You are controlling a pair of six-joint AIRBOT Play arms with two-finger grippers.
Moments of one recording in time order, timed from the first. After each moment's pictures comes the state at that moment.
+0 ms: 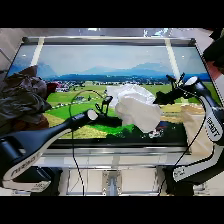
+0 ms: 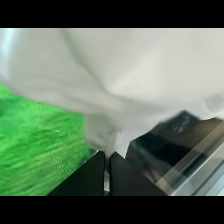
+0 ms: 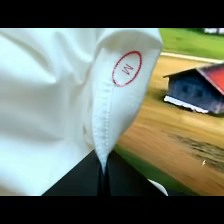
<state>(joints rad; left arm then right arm) -0.68 -1.49 0.90 0.59 -0.52 -1.16 -0.20 -1.66 1.34 -0.98 1.30 1.18</state>
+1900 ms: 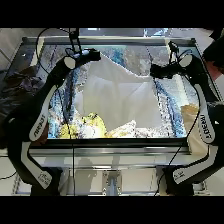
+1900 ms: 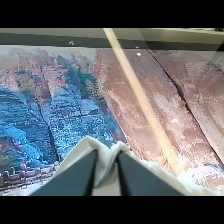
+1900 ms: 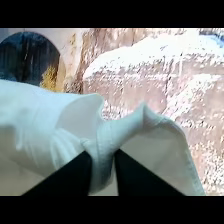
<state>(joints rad) -0.29 -1.85 1.80 0.91 -0.34 -1.17 -0.02 -1.71 1.66 -1.16 0.93 1.51</state>
